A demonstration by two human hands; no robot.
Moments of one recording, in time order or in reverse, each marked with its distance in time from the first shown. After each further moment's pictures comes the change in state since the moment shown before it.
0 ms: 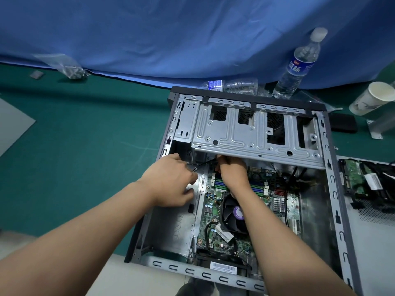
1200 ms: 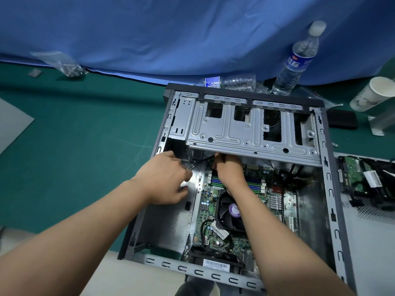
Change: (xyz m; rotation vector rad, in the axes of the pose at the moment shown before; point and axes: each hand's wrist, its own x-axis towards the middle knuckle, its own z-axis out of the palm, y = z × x) left_hand 0.001 0.001 0.002 0.021 -0.008 -0.027; right_hand 0.002 0.002 -0.001 -0.128 -0.035 -0.057
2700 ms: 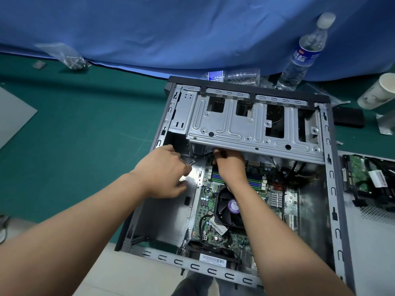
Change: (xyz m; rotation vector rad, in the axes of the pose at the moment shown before) left_hand 0.000 0.002 -0.001 0.047 -0.017 -0.023; right_hand 0.000 0.002 0.000 0.100 0.026 0.030
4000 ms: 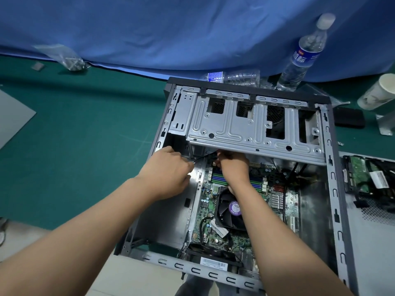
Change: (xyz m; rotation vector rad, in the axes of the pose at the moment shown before) left_hand 0.006 0.011 -0.005 -0.043 -0.001 -0.123; right_hand 0.001 0.004 0.000 0.204 0.049 0.173
